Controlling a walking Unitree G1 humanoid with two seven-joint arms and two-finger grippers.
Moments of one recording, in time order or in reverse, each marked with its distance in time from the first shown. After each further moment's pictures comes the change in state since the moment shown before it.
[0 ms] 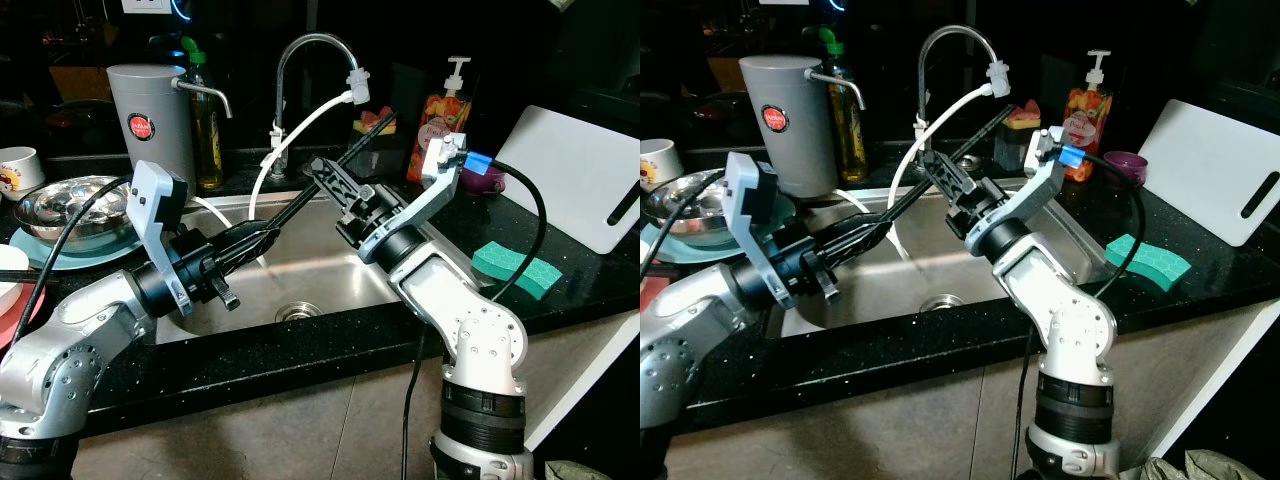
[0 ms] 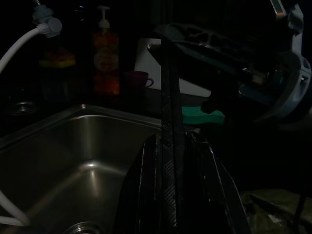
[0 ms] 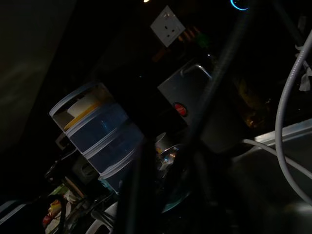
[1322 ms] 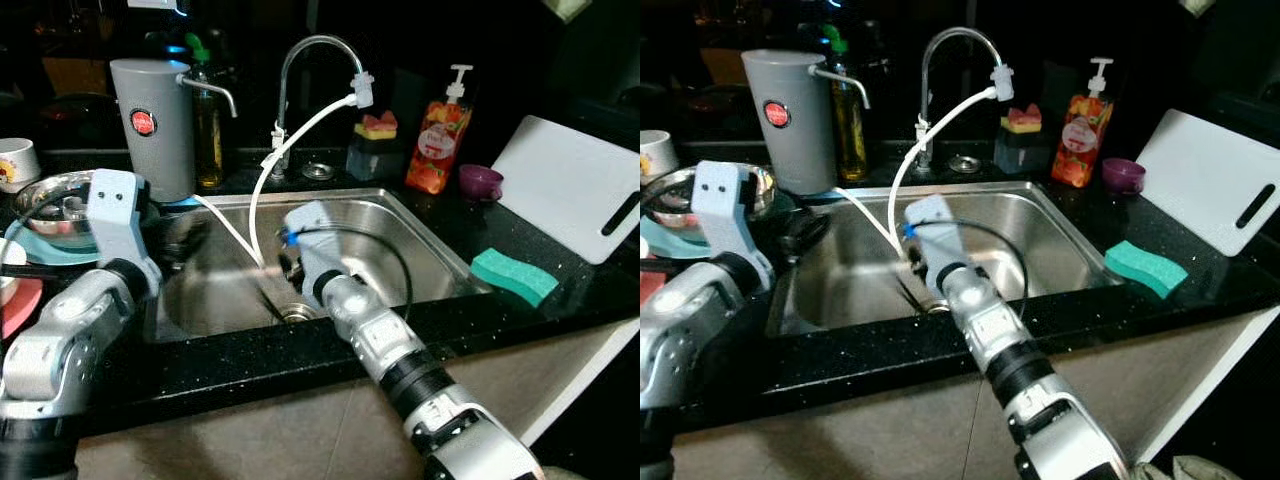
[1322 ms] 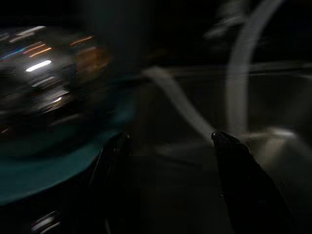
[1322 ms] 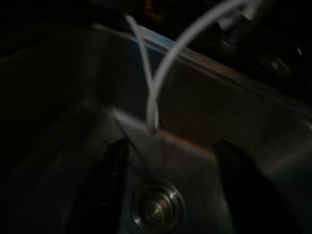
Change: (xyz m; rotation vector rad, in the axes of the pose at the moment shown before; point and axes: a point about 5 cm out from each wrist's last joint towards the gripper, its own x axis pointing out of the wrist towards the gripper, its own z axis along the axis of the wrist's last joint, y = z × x) left arm -0.045 0.085 -0.027 0.115 0.244 0.956; right arm 0.035 -0.086 -0.103 -1.045 0.457 -0.278
